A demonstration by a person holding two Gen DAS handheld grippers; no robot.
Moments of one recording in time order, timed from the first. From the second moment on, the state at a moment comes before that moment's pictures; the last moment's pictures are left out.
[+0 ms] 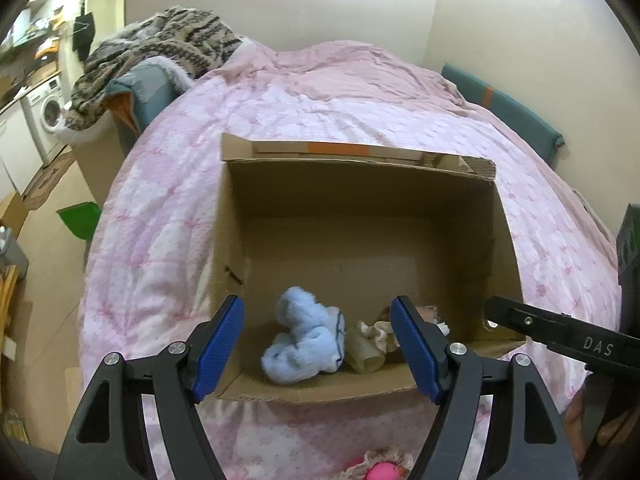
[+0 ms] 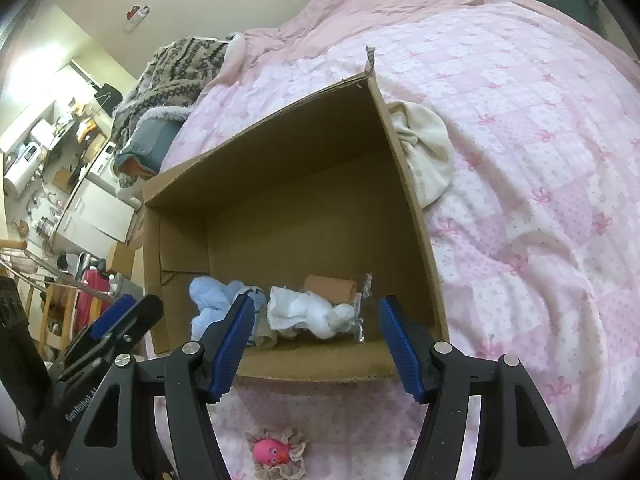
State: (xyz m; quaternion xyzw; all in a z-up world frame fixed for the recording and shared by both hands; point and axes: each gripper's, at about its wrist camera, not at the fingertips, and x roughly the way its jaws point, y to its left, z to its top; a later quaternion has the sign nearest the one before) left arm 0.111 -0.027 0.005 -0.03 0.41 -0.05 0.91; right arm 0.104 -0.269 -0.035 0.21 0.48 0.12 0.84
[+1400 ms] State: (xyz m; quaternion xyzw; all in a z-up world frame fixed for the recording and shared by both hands) left arm 0.058 -0.020 -0.091 -0.11 0.62 -0.08 0.77; right arm 0.049 -0.264 -0.062 0.21 0.54 0.10 0.81
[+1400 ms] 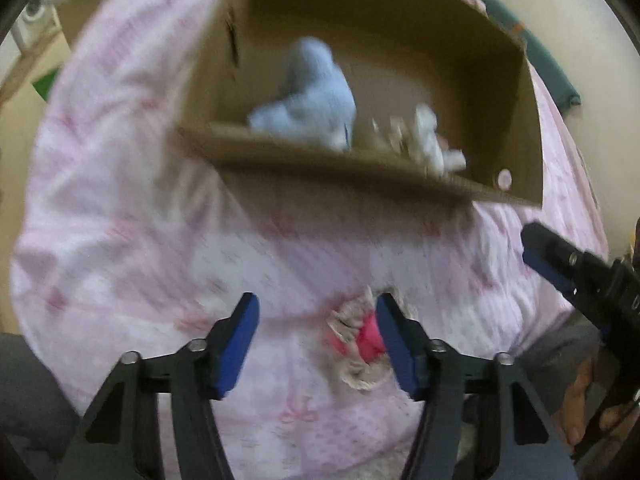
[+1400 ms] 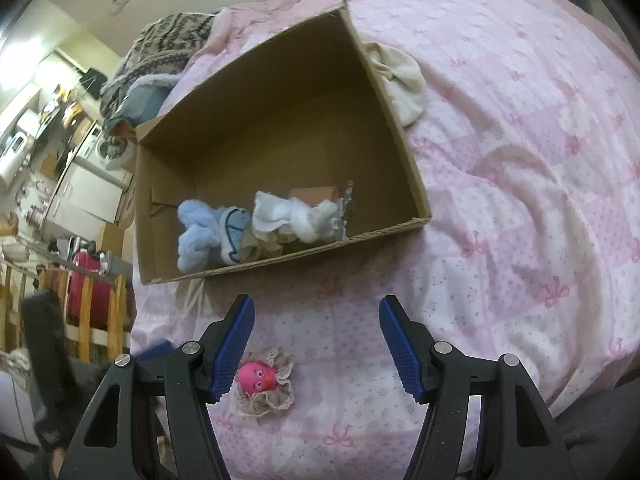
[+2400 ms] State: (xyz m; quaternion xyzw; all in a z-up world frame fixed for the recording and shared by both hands) left arm 0.055 -0.013 -0.035 -0.18 0.56 -0.17 0.79; right arm 0.051 -0.269 -0.067 0.21 0.55 0.09 0.81
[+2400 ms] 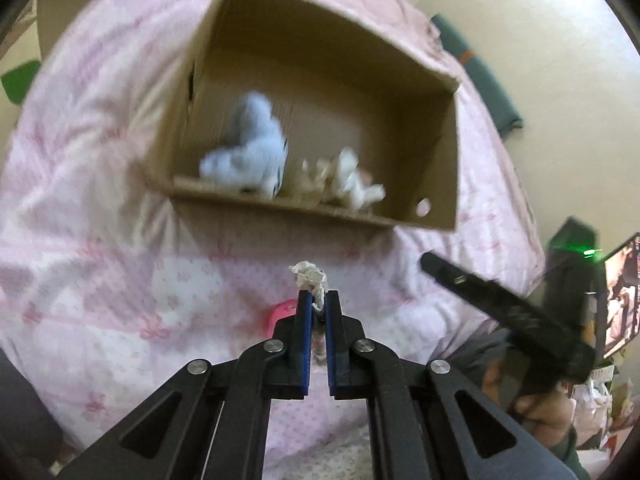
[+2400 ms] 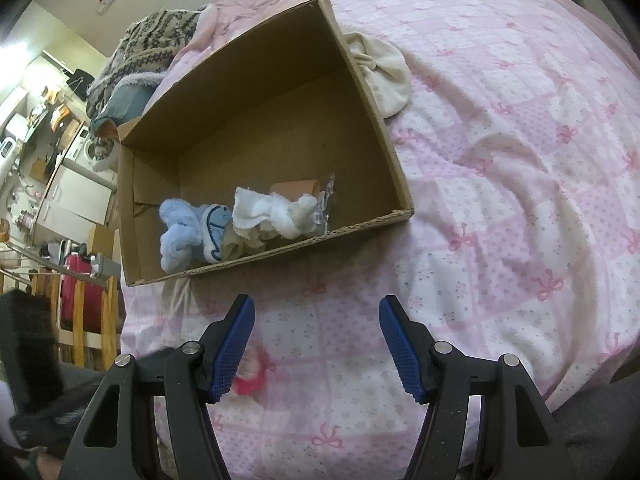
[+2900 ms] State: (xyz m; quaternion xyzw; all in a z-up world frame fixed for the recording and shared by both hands) left arm 0.052 0.036 -0.029 -0.11 0.56 -0.06 0.82; right arm 0.056 -0.207 -0.100 0.17 0.62 0.18 0.75
